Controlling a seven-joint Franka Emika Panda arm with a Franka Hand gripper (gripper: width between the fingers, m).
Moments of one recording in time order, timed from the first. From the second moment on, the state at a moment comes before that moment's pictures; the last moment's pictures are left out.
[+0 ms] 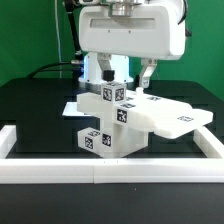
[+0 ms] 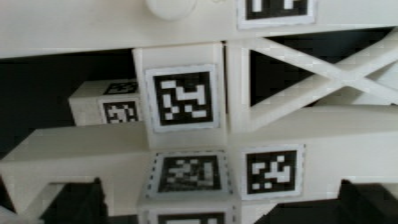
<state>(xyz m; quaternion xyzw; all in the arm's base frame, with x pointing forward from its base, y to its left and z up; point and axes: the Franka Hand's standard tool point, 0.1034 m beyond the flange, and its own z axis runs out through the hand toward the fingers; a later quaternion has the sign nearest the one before) 0.573 -0.005 0.128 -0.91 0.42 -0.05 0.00</state>
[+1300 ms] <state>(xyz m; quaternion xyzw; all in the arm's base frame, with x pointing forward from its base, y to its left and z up) 0.524 0.055 0.127 -0.90 0.43 -0.04 0.03</state>
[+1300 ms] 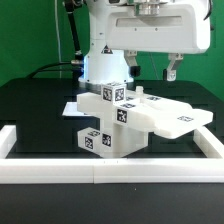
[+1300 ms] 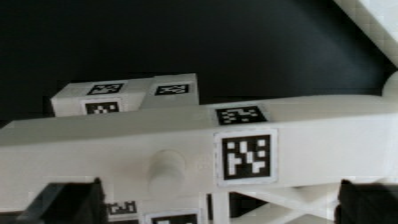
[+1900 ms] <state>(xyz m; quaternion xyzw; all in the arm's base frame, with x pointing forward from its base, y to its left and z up) 0.483 0.084 0.108 -0.89 0.46 -0.02 0.03</state>
